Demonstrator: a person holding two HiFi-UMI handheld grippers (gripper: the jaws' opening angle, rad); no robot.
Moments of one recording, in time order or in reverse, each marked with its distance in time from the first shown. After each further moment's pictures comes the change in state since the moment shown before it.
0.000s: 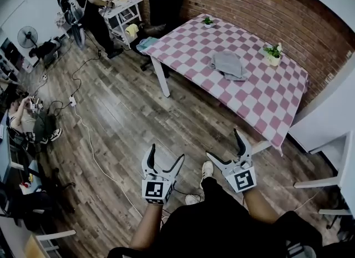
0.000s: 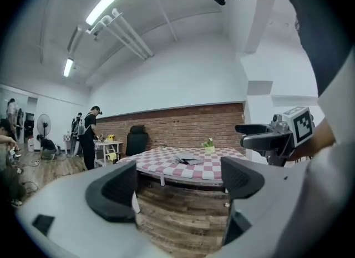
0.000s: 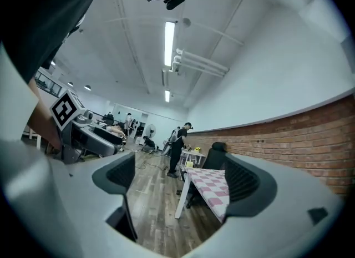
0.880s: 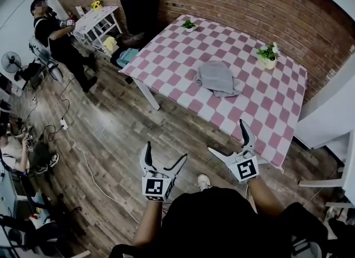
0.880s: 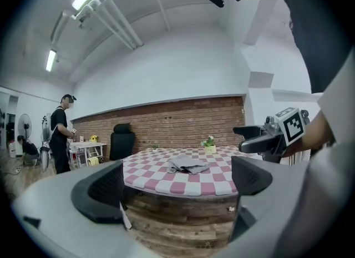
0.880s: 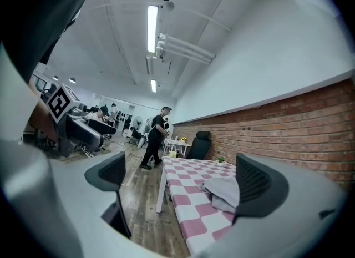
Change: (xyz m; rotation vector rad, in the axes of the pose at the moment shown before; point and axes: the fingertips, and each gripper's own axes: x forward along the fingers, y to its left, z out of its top) left arm 0.212 0.020 0.003 0.051 0.011 -0.122; right arm 0.102 -0.172 -0.097 0.035 0.106 -0.105
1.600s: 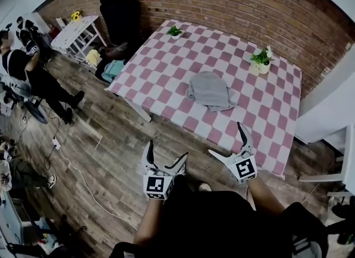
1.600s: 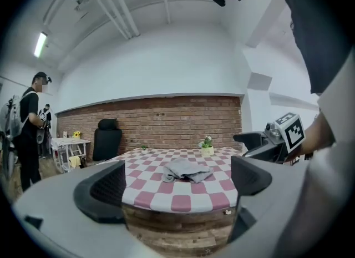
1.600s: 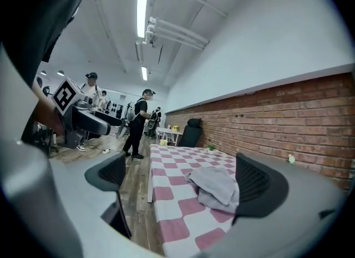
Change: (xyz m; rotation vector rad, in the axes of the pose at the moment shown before) left arm 0.119 0.040 -0.001 -0.018 0.020 -0.124; right arm 0.069 -0.059 -0.050 0.013 0.131 -0.071
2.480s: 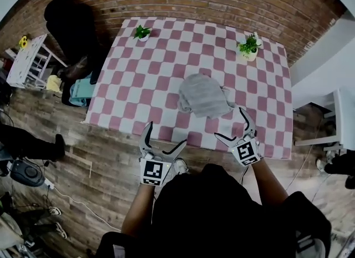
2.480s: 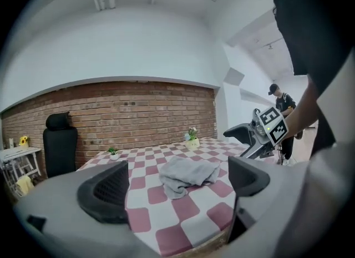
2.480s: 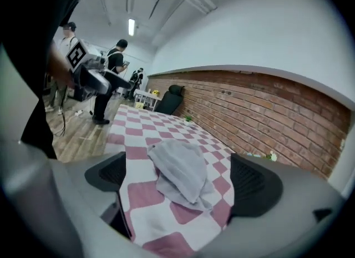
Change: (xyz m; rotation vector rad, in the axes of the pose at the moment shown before) left arm 0.178 0.091 0.004 0.154 0.069 -0.439; right arm 0.109 -0.086 -0.074 -0.141 0.391 -0.246
